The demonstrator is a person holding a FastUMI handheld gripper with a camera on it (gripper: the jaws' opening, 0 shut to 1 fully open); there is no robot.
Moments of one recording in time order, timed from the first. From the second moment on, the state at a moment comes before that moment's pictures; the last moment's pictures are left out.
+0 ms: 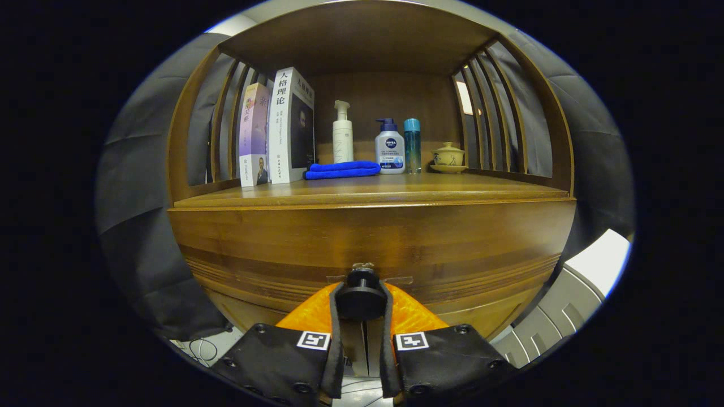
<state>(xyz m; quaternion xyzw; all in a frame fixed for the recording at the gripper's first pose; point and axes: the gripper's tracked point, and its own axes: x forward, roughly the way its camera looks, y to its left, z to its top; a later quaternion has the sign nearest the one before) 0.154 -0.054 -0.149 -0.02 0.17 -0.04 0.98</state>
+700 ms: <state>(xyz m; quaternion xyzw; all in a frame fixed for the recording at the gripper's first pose) 0.097 -0.049 -0.148 -0.02 0.19 -0.02 0.98</state>
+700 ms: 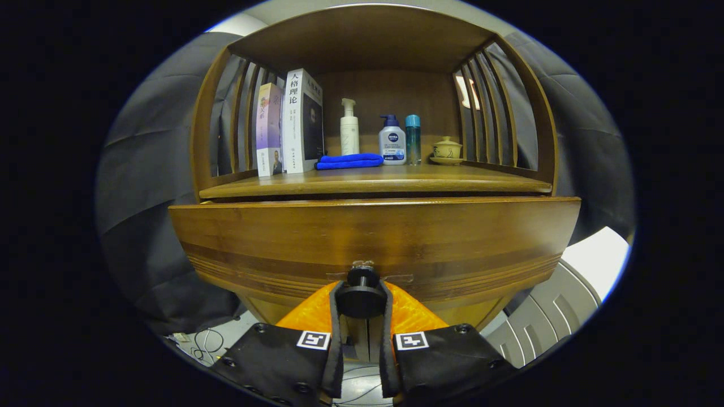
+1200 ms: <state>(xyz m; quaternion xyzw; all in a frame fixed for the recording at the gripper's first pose) 0.047 -0.045 -0.147 -0.03 0.20 -0.01 0.98</state>
